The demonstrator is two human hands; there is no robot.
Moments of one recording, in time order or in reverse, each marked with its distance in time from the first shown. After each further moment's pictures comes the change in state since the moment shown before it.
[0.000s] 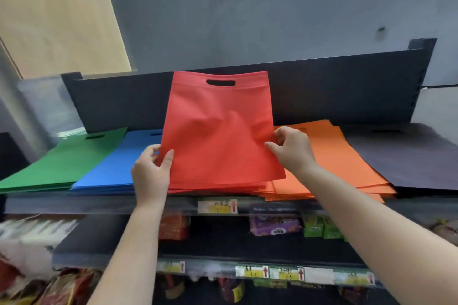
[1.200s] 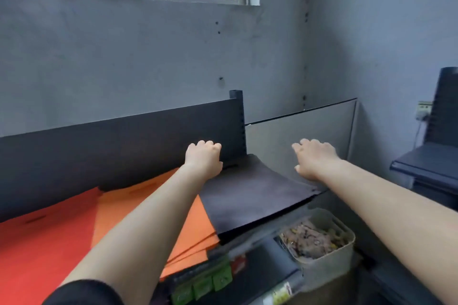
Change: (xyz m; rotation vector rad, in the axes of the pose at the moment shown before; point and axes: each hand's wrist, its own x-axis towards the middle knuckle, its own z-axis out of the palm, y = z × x) left_hand -0.080 0.323 0.301 0.574 -0.843 0.940; right_hand -0.001 0.185 -0.324 -1.226 -0.146 0.379
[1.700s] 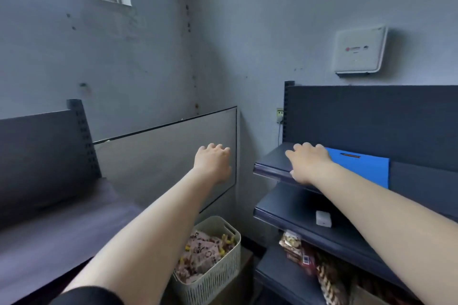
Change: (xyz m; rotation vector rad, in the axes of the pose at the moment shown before) left_hand 0.090 0.370 -0.041 -0.197 0.146 0.438; right_hand -0.084 0.310 0.068 -0.222 -0.169 0.310
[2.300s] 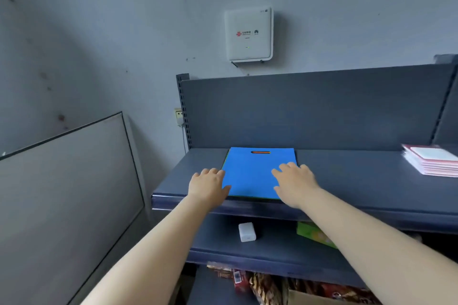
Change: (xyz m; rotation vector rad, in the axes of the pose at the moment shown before) left_hand 0.190 0.212 0.108 -0.212 -0.114 0.413; right_hand 0.037 0.160 0.161 0.050 -0.186 0.342
